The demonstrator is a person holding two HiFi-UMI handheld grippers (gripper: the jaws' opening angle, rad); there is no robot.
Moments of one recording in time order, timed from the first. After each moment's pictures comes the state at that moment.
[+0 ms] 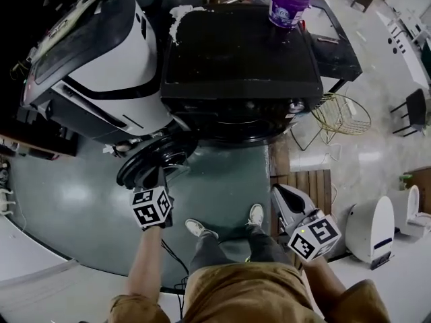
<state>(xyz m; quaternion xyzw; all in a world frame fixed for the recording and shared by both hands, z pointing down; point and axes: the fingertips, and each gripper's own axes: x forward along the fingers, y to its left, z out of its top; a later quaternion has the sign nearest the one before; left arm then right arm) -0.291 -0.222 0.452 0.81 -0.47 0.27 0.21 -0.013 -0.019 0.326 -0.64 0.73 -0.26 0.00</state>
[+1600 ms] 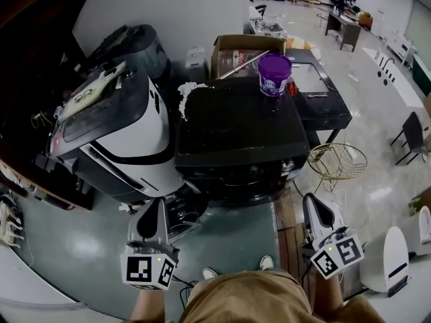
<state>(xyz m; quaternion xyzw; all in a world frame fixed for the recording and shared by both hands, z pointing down) -0.221 -0.196 0.126 0.91 -0.41 0.04 -0.03 0.080 -0.029 0.148 -0.72 0.68 -0.06 0.07</state>
